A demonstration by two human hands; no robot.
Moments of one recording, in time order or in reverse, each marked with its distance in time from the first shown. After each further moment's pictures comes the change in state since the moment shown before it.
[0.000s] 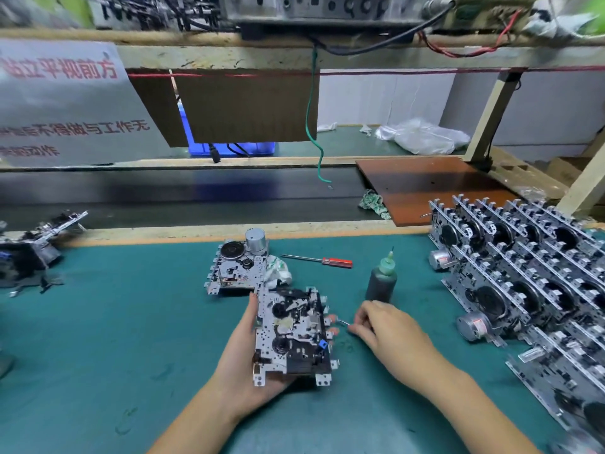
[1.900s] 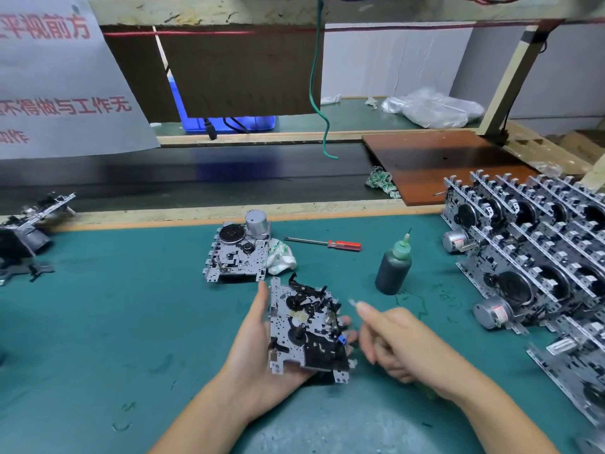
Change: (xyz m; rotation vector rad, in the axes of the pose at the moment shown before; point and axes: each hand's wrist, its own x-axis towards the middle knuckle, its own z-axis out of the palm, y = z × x) left_hand 0.000 -0.005 0.010 0.017 0.189 -0.050; right_hand -0.019 -0.015 -0.008 0.976 -0.348 0.153
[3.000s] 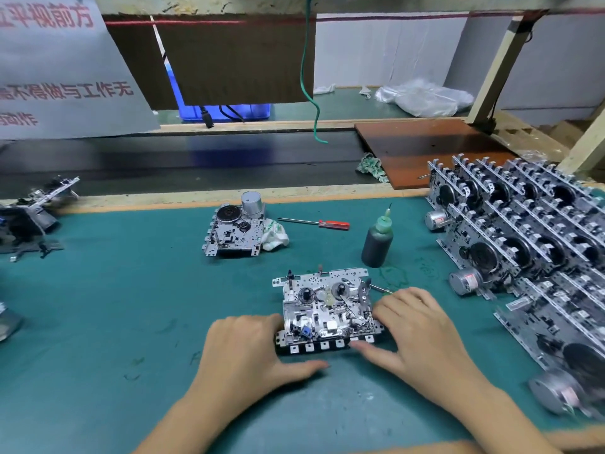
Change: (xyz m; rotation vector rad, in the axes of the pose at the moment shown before) left_hand -0.047 -0.022 -0.012 2.158 0.447 0.892; right_hand -0.040 0.039 -0.005 -1.266 0.593 -0.668
